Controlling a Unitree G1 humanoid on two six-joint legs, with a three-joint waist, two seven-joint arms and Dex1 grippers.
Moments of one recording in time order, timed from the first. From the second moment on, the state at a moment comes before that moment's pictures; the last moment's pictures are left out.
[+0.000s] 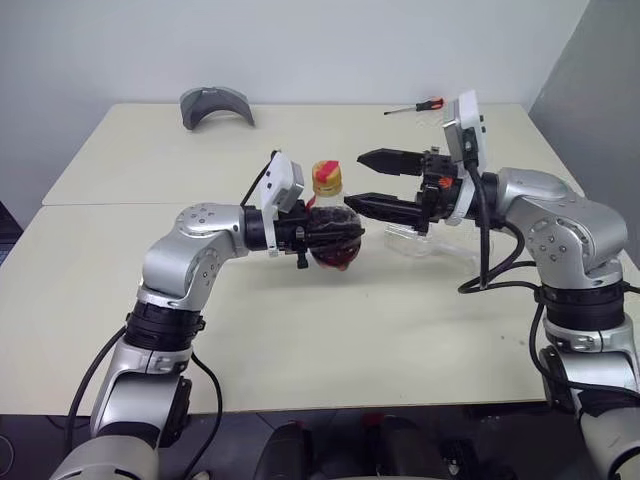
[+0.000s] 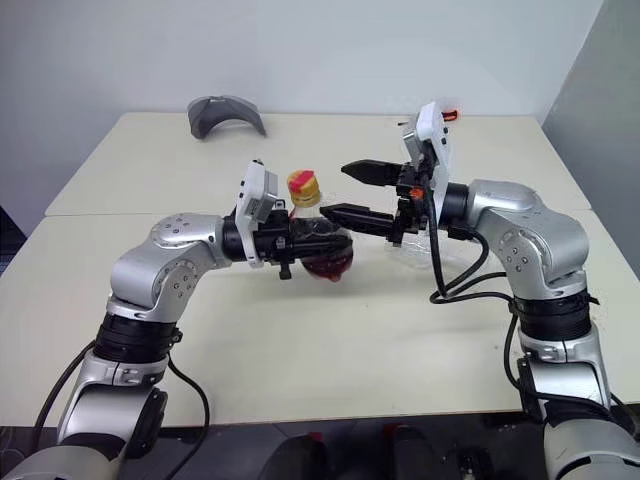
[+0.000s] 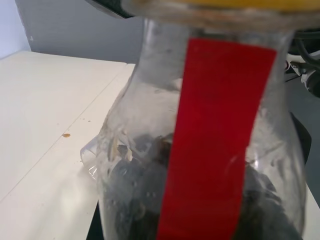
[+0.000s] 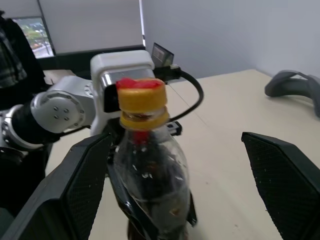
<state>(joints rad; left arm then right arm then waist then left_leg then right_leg) -0.71 0.51 -0.09 -0.02 -0.50 0.56 -1.10 -0.86 -0.49 0.02 -0.16 0.69 0.80 0.89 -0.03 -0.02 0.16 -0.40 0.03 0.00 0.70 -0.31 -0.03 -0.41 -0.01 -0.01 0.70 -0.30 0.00</state>
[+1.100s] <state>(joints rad) -0.71 0.51 -0.09 -0.02 -0.49 0.56 -1.10 -0.93 -0.38 0.01 -0.15 0.76 0.86 0.83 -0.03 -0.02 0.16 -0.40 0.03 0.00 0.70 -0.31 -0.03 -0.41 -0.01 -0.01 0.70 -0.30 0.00</state>
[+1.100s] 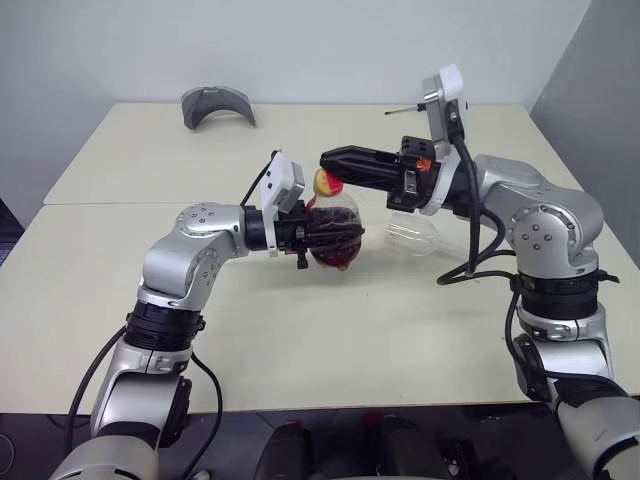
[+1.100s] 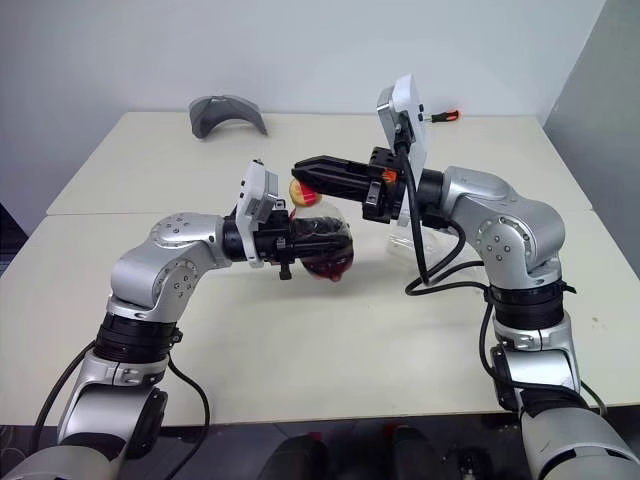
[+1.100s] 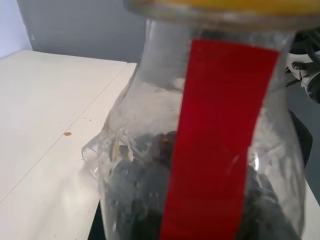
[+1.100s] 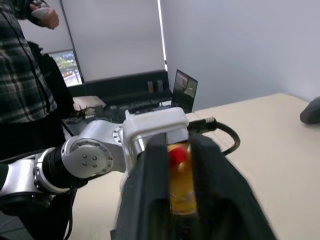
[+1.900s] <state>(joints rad) -0.71 0.51 -0.09 -0.02 -0.49 0.56 -1.10 -0.93 -0.39 0.02 -0.14 0.70 0.80 0.83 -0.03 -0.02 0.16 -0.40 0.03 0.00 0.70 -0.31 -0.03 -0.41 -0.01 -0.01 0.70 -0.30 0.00</state>
